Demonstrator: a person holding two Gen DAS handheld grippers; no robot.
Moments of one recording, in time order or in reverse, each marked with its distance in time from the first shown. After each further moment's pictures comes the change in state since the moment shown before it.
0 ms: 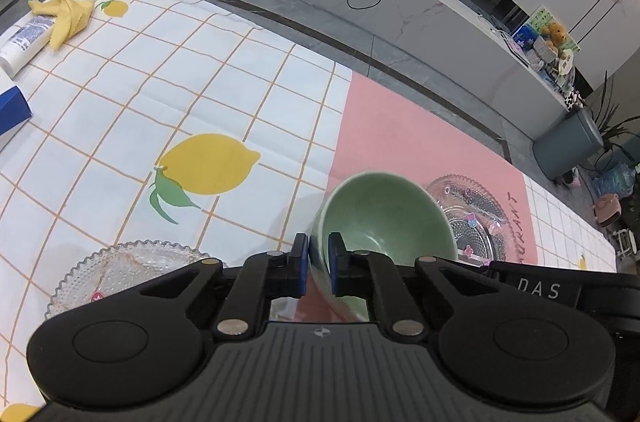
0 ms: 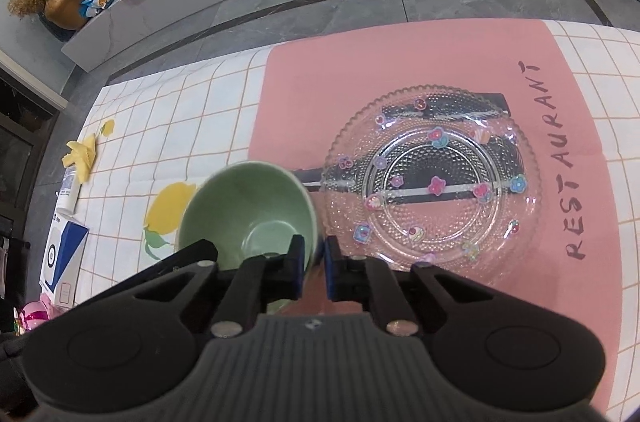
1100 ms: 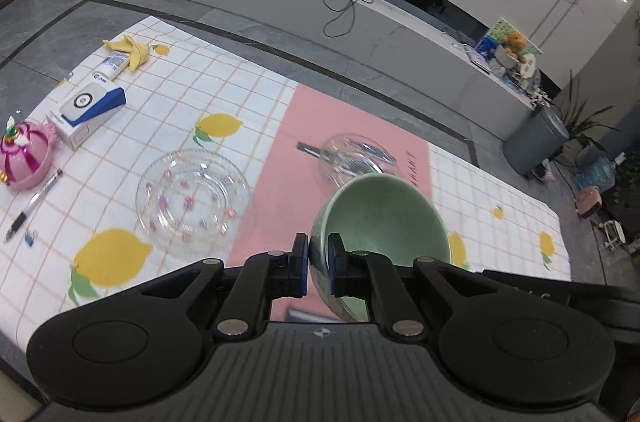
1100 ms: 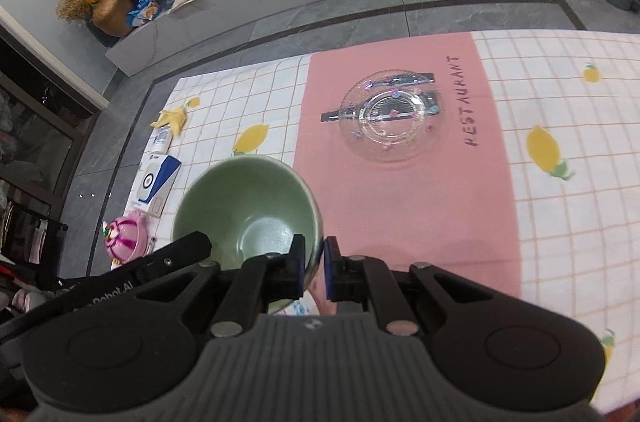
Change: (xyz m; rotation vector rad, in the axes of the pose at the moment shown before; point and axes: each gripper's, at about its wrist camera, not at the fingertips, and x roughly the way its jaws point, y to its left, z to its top) left arm -0.211 -0.076 -0.099 0.031 -0.078 0.000; right arm -0.228 -0.005 -0.123 -0.032 -0.066 0.073
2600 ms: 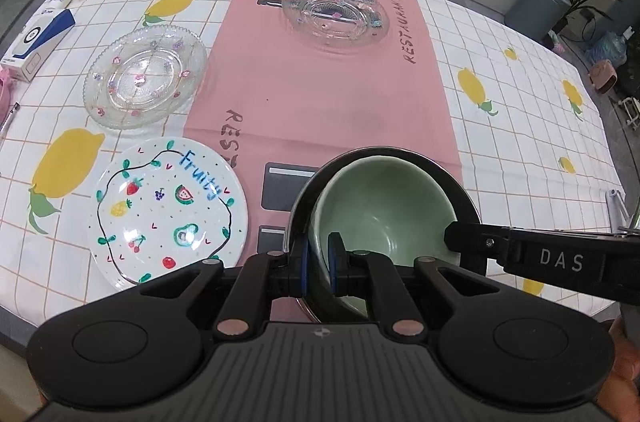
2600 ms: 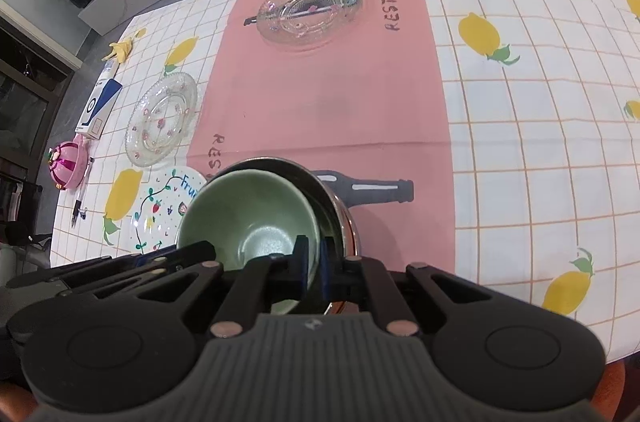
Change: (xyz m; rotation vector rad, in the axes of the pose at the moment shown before) left arm 0.067 -0.027 -0.101 0.214 0.258 0.073; right arm 0.029 -0.089 -0.082 0.006 0.134 -0.059
